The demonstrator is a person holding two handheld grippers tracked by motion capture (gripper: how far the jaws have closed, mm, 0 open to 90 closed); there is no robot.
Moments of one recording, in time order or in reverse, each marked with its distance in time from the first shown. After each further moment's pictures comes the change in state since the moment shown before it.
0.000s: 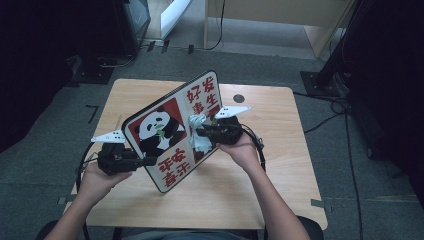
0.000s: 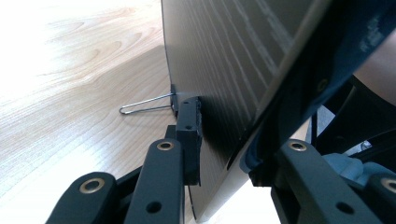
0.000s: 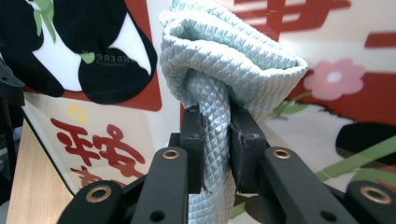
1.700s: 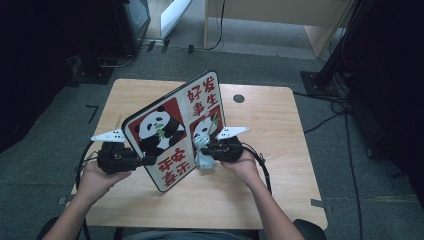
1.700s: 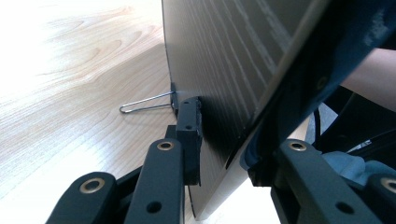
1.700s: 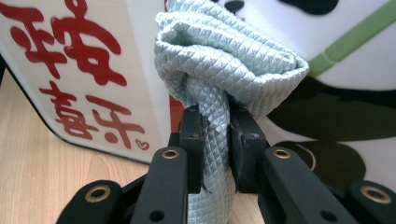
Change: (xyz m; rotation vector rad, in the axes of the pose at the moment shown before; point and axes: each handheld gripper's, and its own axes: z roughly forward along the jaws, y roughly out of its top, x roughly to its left) left arm 0.002 0.002 -0.001 0.011 -0.001 0.006; right arm -0.008 -0.073 0.019 0.082 0.019 0.009
